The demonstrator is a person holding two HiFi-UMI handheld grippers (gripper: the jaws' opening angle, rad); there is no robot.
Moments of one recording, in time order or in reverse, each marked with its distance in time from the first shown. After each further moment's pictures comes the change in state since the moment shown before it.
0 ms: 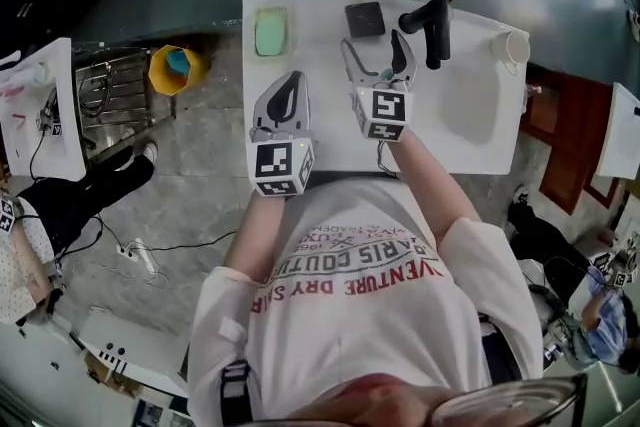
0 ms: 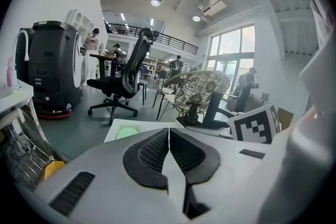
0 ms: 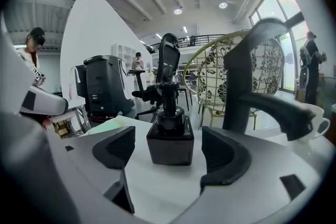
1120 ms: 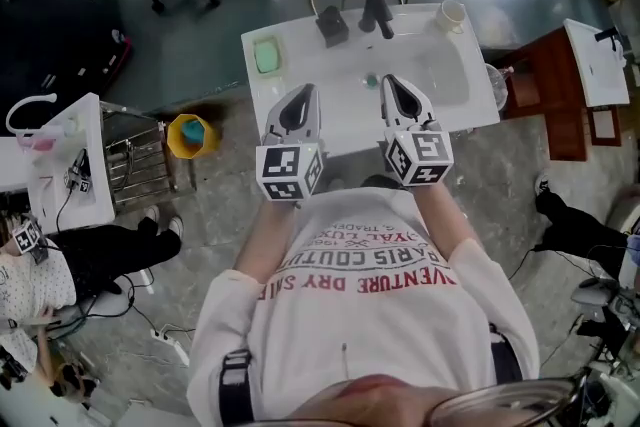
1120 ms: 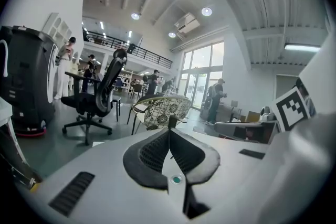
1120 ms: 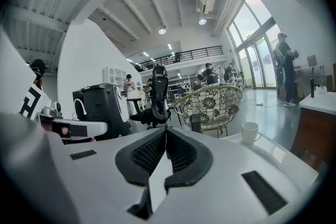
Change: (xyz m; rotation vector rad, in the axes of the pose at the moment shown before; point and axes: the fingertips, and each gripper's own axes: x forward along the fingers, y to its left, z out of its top) left arm -0.121 -0.070 0.058 0.093 -0.142 -0.281; right arm -0.230 0.029 0.084 0.148 -0.178 -0.106
